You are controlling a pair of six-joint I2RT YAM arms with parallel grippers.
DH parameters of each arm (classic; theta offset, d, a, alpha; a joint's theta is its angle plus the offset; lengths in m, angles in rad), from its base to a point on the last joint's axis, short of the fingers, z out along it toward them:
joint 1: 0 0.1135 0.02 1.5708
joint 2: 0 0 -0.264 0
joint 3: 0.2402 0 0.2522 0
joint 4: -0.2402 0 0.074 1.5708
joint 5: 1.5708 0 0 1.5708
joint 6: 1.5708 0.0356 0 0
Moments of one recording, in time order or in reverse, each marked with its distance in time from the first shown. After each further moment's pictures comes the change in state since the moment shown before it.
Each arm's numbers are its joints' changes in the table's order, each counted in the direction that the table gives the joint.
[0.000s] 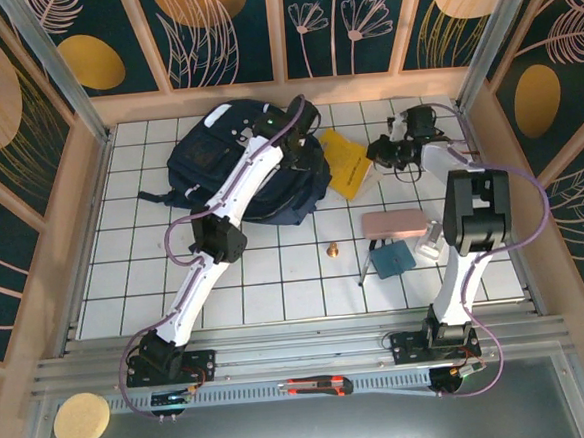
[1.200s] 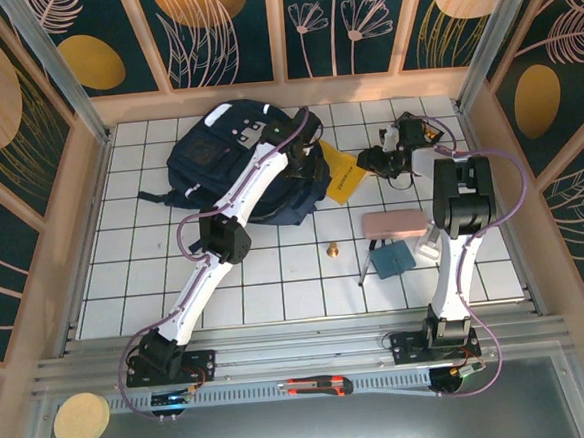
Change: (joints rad) left arm -0.007 -0.129 0.023 0.052 0.061 0.032; right arm 0.013 -0.215 0.018 0.120 -0.051 -0.055
